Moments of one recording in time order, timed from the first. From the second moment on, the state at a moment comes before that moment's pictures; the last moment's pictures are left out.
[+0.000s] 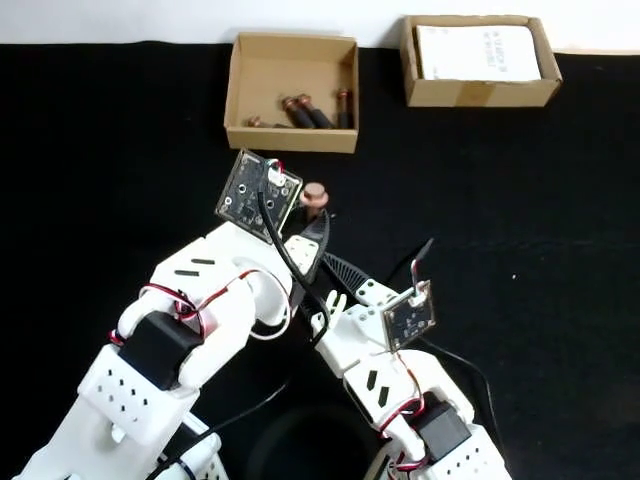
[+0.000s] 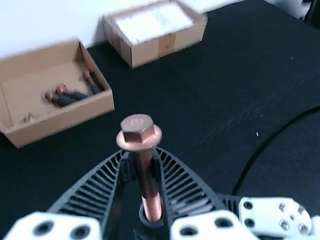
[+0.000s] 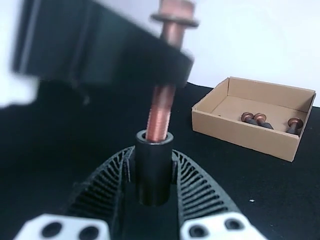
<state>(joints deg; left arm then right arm) 29.5 -56.0 39.9 54.5 6.1 -40.2 -103.7 96.2 19.8 -4.0</state>
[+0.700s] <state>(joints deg) 29.1 -55.9 34.6 74.1 5.9 -40.1 -103.7 96.2 20.0 -4.0</state>
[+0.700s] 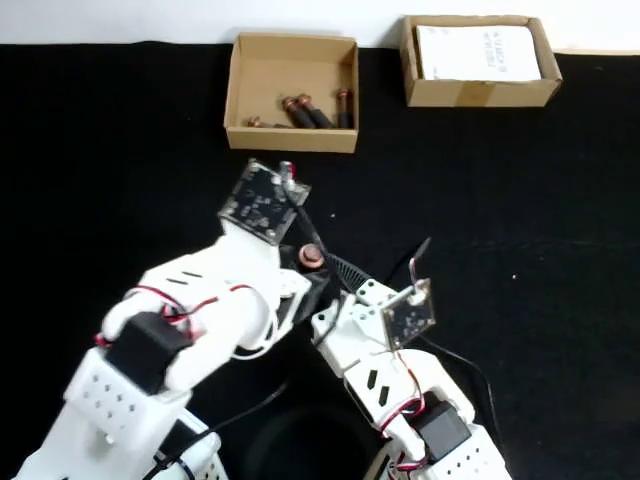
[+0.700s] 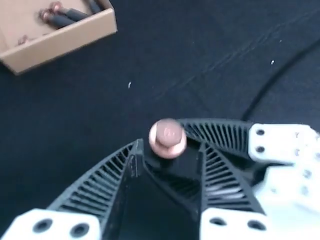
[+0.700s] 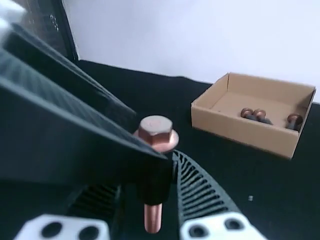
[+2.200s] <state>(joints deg) 4.7 -56.0 14.8 85.7 -0.4 -21.2 16.0 23.1 -38.5 8.8</state>
